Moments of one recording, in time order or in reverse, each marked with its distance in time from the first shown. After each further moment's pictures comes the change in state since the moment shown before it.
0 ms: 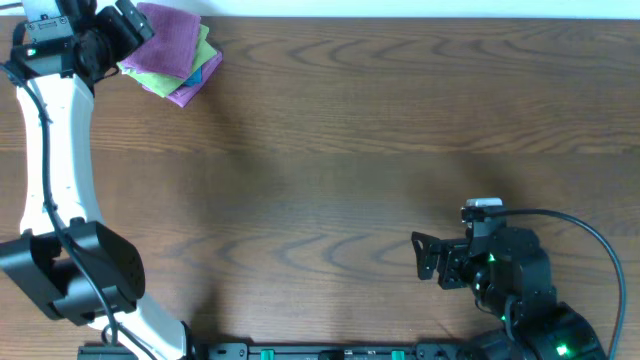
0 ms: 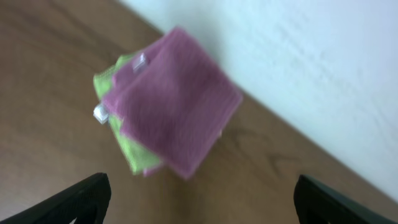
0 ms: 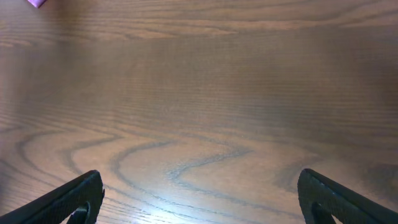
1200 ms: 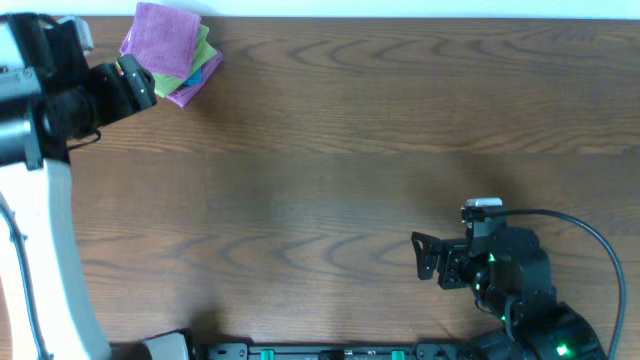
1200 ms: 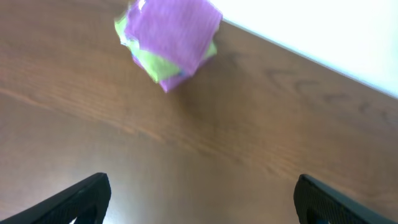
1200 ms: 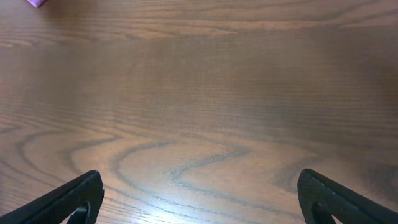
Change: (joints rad) left arm -0.001 -0.427 -0.104 -0.380 0.019 0.261; right arm 0.000 0.000 0.000 0.000 0.000 0.000
